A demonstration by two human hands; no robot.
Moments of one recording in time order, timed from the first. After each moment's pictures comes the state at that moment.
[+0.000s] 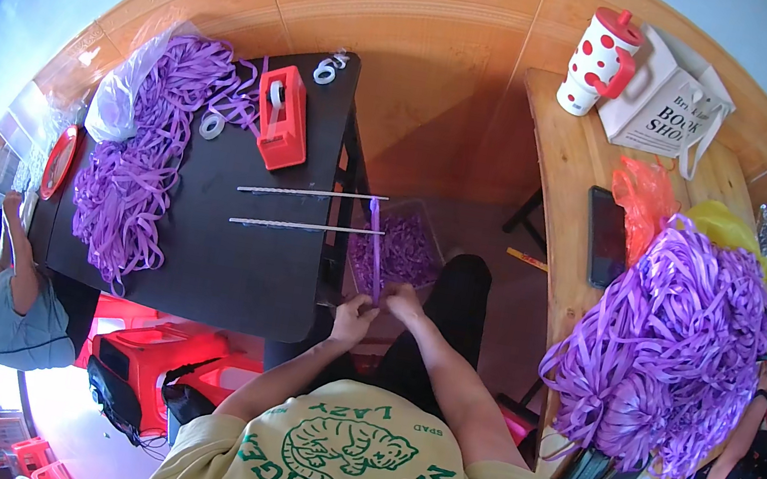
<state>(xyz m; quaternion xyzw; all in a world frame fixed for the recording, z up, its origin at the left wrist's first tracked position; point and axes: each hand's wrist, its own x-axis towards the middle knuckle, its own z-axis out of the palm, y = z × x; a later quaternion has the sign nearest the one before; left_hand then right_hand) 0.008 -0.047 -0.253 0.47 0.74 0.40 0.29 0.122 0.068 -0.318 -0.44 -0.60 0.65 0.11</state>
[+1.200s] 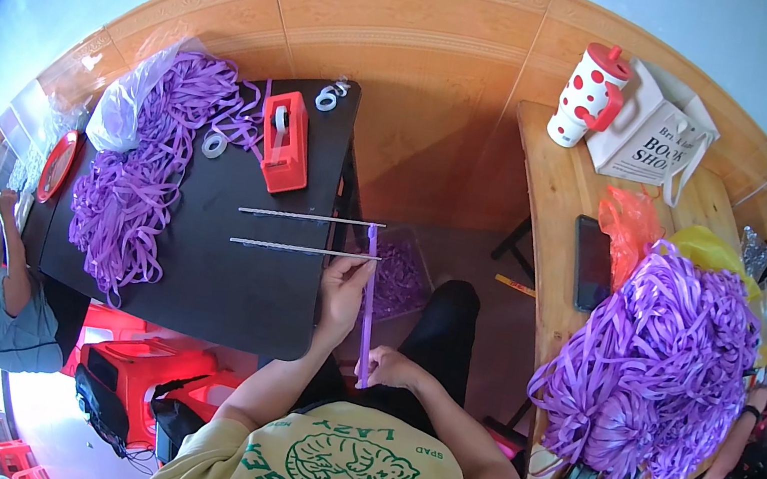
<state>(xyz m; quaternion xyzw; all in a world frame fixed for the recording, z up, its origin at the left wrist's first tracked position) 0.002 0.031 -0.112 0.35 0.57 0.69 0.28 0.156 0.010 -0.183 -0.26 -0.64 0.72 -0.09</state>
